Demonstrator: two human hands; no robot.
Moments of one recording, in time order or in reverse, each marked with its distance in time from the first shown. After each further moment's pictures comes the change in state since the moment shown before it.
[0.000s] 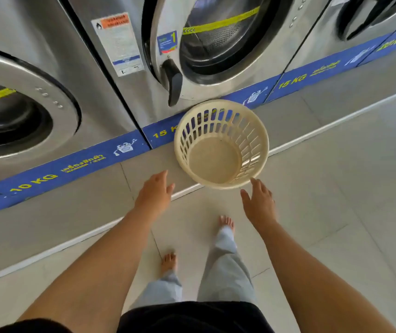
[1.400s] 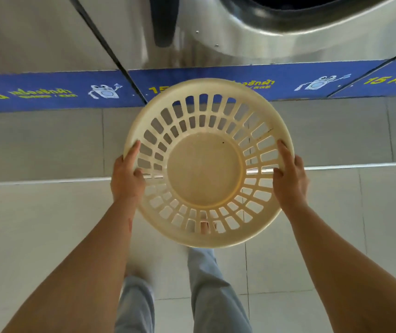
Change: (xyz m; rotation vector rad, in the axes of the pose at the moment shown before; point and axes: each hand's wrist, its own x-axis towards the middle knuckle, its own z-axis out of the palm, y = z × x) left_hand 0.147 -0.034 0.156 -0.402 0.486 -0.534; right_hand 0.285 0.058 0.050 -0.111 0.031 -0.280
